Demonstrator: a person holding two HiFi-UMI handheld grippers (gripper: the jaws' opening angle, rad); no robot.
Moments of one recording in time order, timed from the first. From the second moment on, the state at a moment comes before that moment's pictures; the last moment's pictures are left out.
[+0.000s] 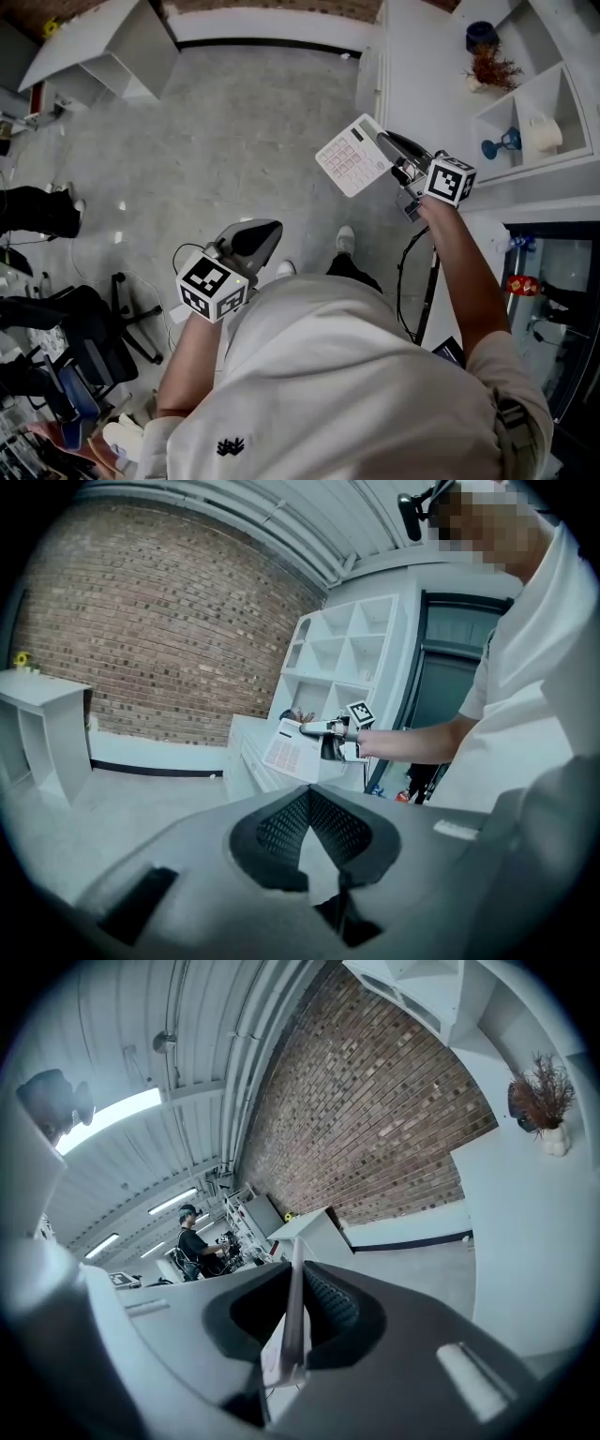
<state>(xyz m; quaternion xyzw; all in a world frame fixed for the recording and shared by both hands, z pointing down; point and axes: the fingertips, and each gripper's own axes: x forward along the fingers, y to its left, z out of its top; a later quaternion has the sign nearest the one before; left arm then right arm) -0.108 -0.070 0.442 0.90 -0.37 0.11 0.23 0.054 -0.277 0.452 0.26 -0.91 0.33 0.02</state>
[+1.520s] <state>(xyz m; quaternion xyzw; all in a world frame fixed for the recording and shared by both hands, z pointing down) -0.125 0.007 0.450 0.91 -0.32 0.10 0.22 0.012 -0.155 0.419 0.24 -0.92 0.32 0.02</state>
